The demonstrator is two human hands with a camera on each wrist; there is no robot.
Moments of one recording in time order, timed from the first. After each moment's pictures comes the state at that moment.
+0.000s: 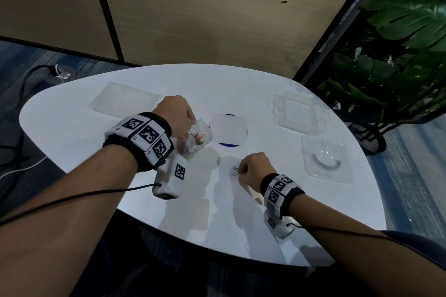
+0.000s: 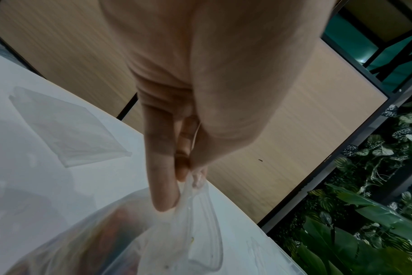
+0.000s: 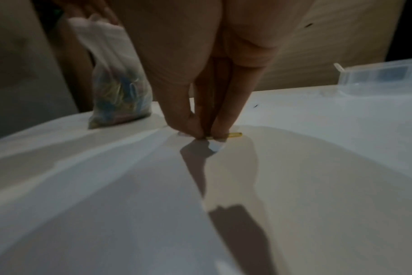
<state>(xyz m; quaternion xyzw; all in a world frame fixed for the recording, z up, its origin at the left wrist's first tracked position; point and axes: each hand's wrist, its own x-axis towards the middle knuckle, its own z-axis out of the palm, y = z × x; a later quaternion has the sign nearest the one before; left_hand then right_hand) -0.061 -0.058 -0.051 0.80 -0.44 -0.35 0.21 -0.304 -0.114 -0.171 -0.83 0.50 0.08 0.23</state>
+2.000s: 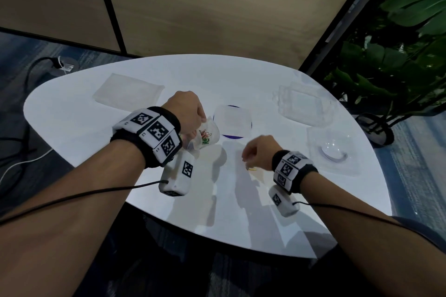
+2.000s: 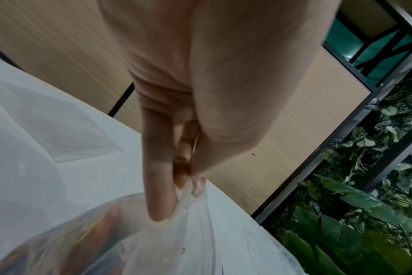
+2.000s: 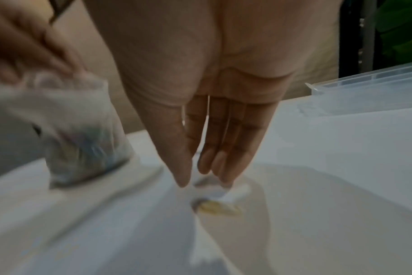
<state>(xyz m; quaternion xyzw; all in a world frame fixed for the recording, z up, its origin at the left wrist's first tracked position) -0.075 -0.053 -0.046 0.79 -0.46 -0.38 0.17 -0.298 -0.139 -0.143 -0.82 0.48 0.11 0.28</state>
